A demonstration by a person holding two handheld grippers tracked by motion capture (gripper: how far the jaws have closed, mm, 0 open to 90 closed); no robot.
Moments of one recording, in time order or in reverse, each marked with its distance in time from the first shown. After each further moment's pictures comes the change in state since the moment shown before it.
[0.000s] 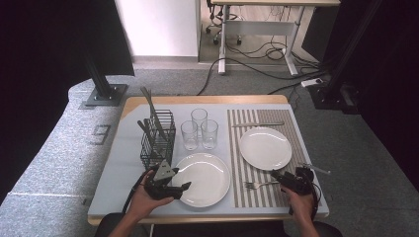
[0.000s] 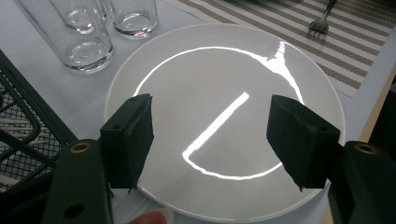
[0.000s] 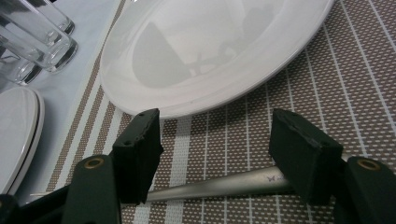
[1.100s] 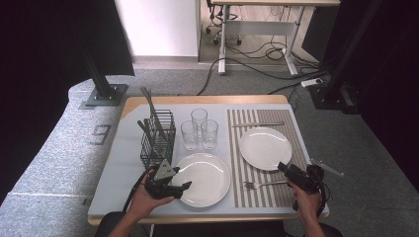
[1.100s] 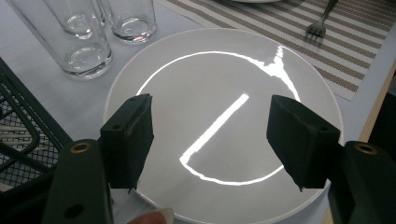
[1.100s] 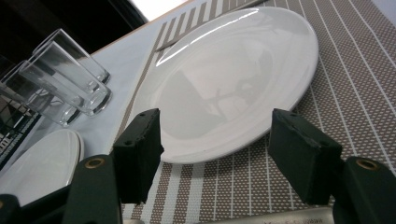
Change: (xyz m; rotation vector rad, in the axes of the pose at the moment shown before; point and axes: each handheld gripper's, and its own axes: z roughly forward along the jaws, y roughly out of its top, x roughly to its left) left arm 0.000 0.002 0.001 -0.005 -0.005 0.009; right arm -0.007 0.015 -0.021 -0.164 0.094 0.022
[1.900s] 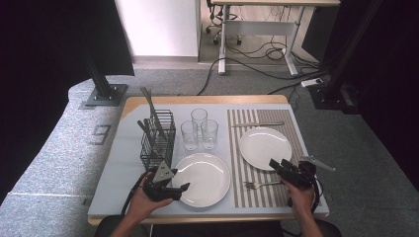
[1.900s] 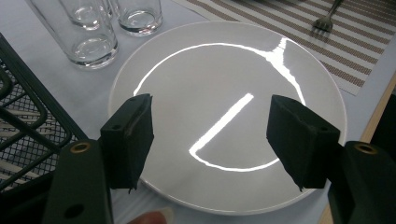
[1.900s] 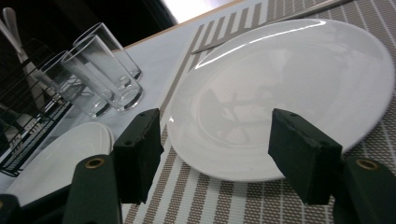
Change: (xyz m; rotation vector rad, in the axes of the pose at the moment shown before) left arm -0.003 -0.006 -0.004 0.010 0.028 -0.014; right arm 0.022 0.003 0.012 -0.005 0.105 -0.087
